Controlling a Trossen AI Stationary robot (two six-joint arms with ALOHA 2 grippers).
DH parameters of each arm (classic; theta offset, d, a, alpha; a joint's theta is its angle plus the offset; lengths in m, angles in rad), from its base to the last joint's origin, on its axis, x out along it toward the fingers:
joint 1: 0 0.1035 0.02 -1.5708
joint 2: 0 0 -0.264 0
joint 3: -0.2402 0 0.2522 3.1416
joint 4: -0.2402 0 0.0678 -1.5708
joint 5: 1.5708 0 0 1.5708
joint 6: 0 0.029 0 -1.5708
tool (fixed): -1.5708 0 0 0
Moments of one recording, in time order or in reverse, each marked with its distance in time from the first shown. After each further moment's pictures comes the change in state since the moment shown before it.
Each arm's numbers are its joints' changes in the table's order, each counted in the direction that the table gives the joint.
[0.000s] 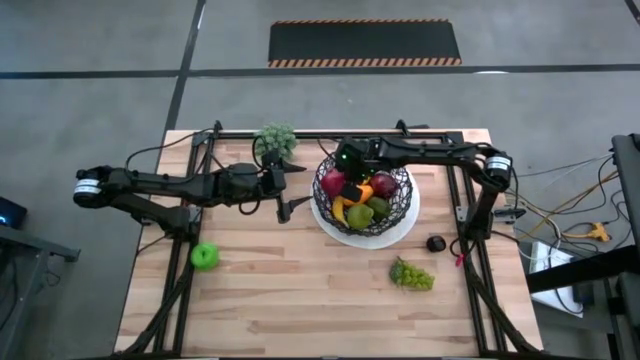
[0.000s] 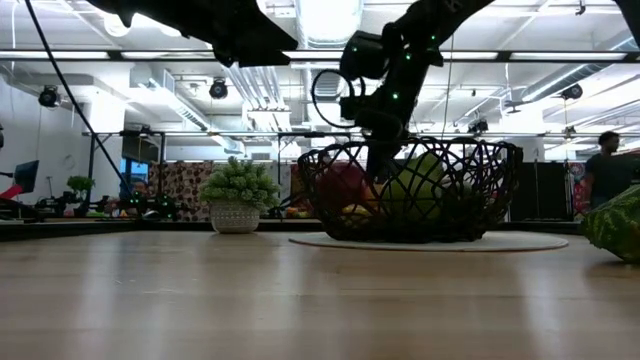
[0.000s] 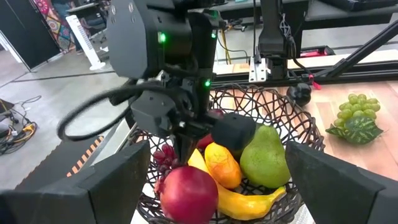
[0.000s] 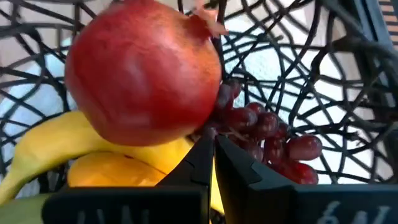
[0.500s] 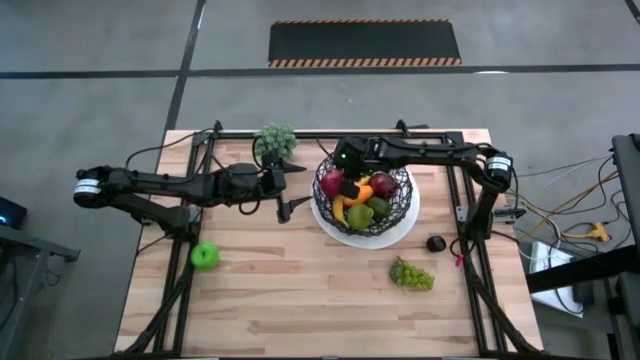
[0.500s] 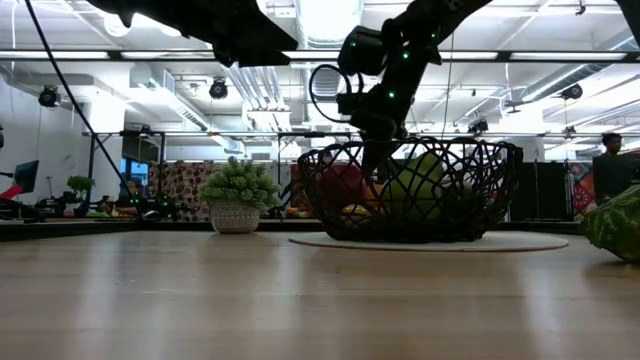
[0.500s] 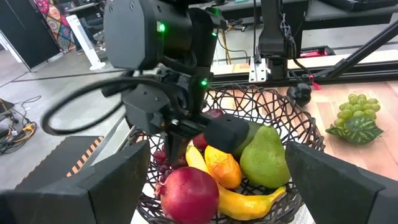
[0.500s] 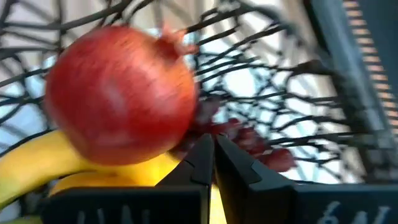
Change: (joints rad) left arm 0.000 0.000 0.000 0.000 0.000 -0.001; right arm 0.007 -0.004 -0.006 0.041 -0.070 -0.004
